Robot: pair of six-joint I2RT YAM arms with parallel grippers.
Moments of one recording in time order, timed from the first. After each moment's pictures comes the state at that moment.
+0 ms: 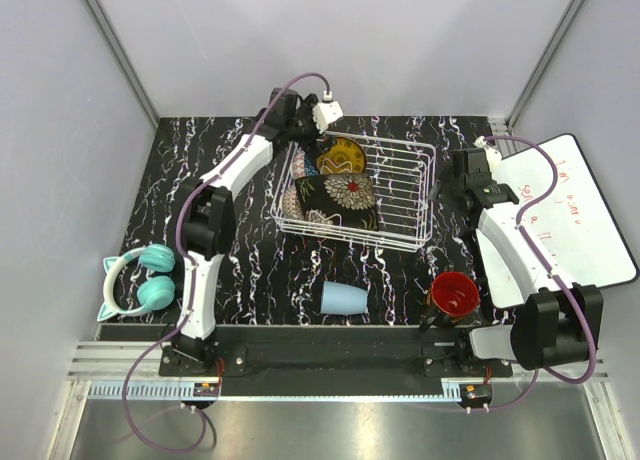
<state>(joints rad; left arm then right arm) -0.37 2.23 1.98 -0.31 0.47 0.70 0.15 1.33 1.08 -0.57 0.28 0.56</state>
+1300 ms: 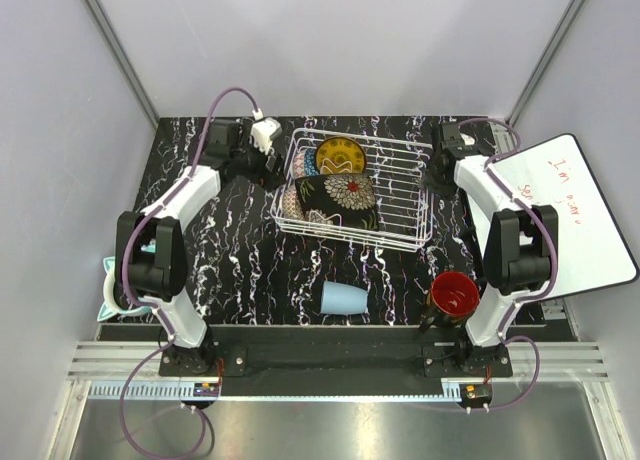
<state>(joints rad) -0.18 1.74 1.35 -0.29 0.47 0.31 0.15 1.79 1.42 -0.69 0.23 0.55</state>
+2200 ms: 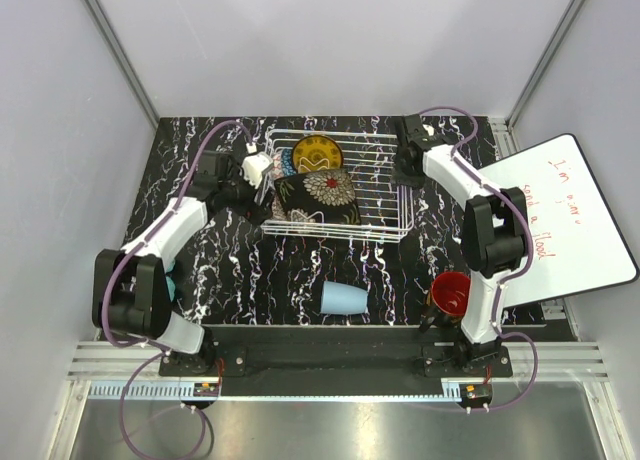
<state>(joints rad) -0.17 1.50 1.03 -0.35 0.44 0.44 0.28 1.98 1.63 -0.71 0.22 0.47</state>
